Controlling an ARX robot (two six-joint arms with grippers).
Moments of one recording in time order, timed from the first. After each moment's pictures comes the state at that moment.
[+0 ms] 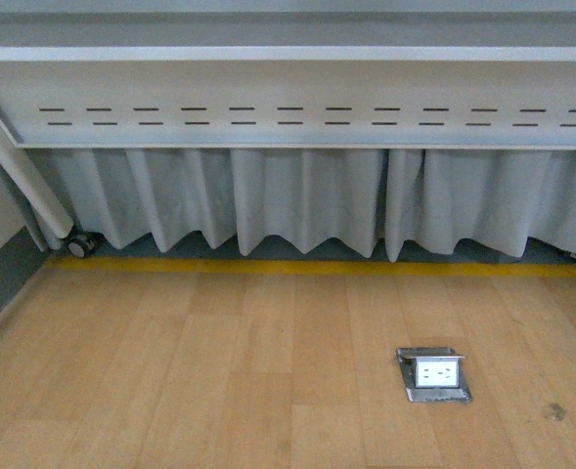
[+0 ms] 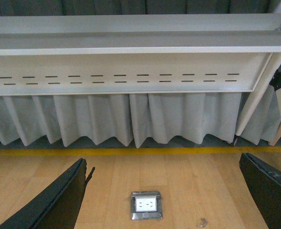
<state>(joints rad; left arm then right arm) 0.00 0.01 0.01 0.00 0.00 -0.01 0.00 0.00 0.01 -0.01 0.00 -0.01</state>
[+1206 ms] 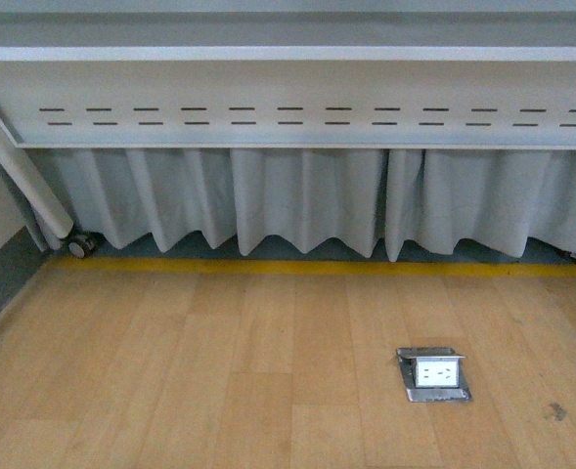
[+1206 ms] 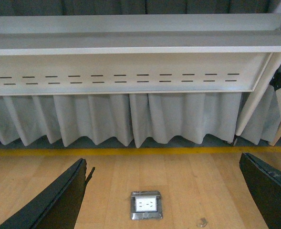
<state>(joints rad) 0.00 0.01 0.01 0.00 0.00 -0.01 0.00 0.00 0.01 -0.01 0.00 -0.01</state>
